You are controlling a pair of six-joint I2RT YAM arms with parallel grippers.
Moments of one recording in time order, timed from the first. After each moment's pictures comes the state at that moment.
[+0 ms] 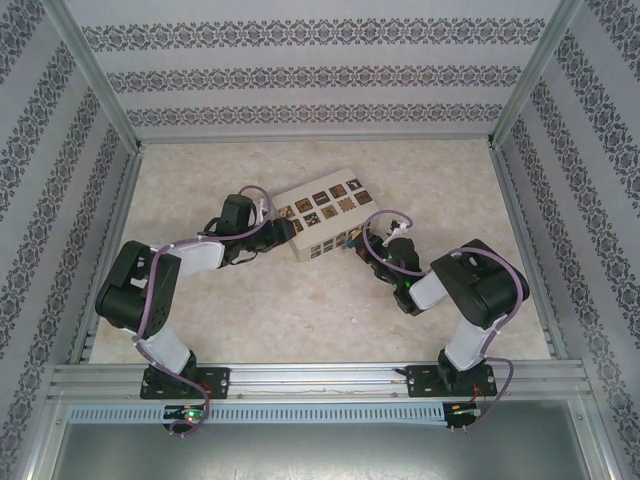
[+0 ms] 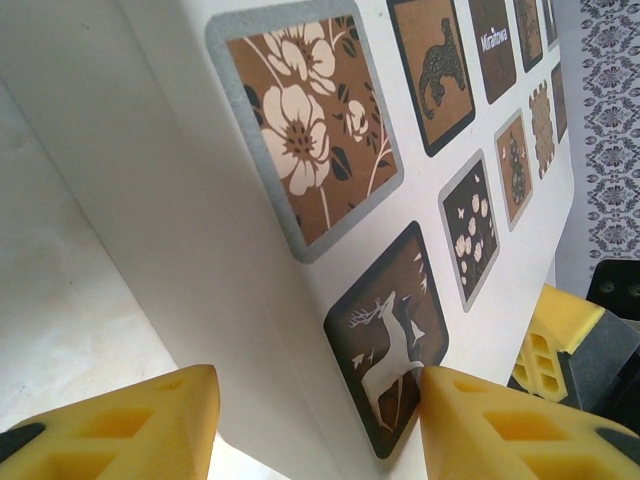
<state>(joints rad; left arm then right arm) -0.31 1.67 0.80 0.16 0.53 -0.74 0.47 1.74 0.36 1.12 -0.09 1.15</state>
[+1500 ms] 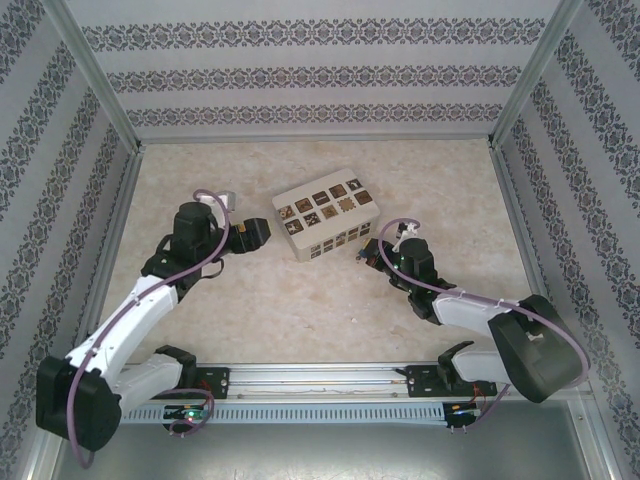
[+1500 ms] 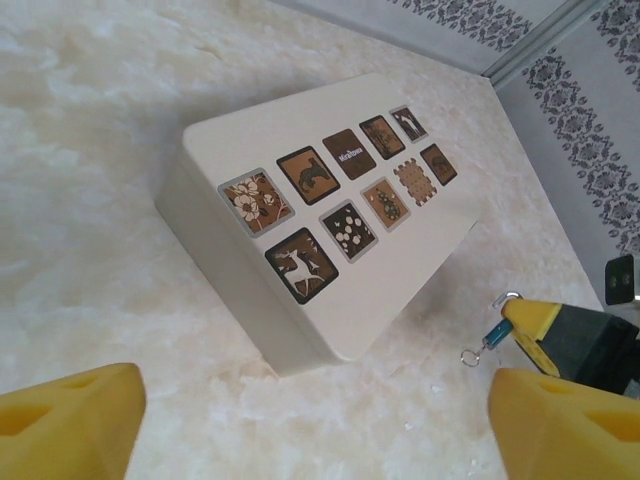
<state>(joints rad) -0.28 0.98 0.73 -0.26 0.29 -0.46 0.46 1.27 0.31 0.56 -0.10 0.92</state>
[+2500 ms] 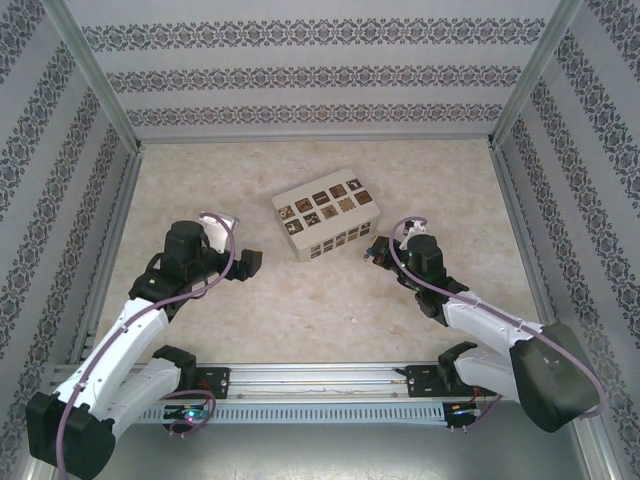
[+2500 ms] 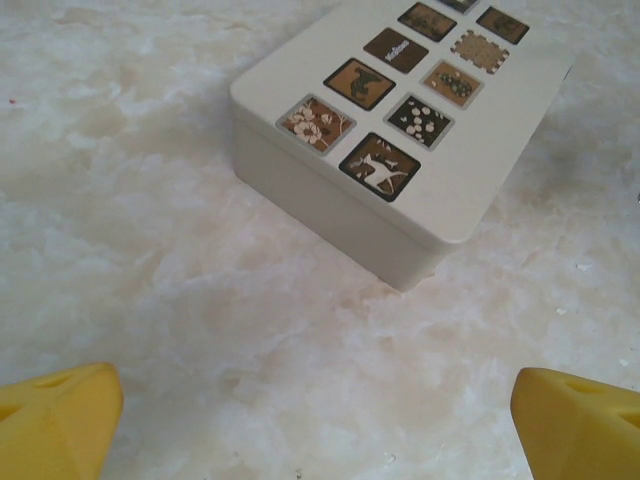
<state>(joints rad) -0.27 0.86 0.65 -0.39 0.22 -0.03 0.42 1.12 0.35 0.35 -0.10 0.85</state>
